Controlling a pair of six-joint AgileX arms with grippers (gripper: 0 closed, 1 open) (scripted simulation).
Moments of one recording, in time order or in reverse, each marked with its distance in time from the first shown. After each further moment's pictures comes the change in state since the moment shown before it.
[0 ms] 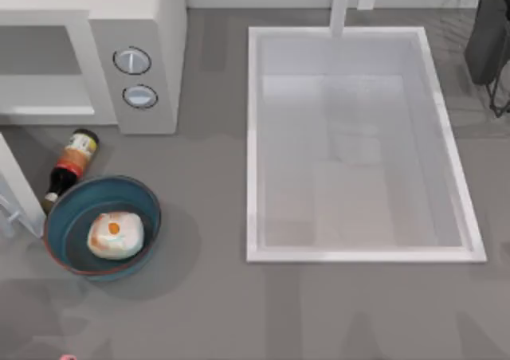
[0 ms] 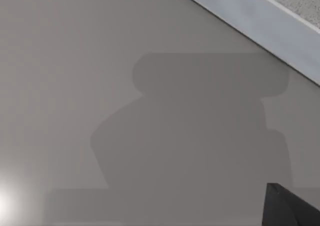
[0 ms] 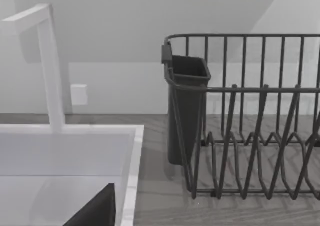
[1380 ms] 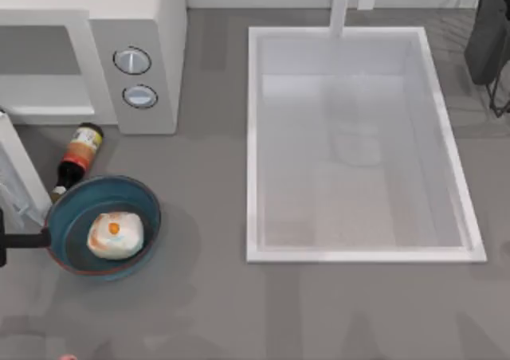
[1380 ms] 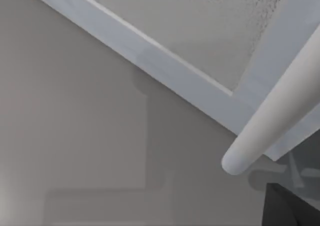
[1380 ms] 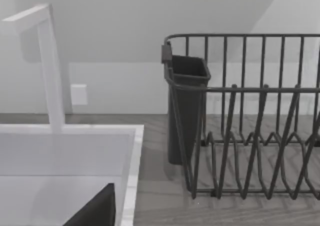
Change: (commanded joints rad) left arm -0.511 -0.202 -0.128 0.024 -0.344 -0.399; right arm 0.000 0.000 0.000 0.000 0.000 0.000
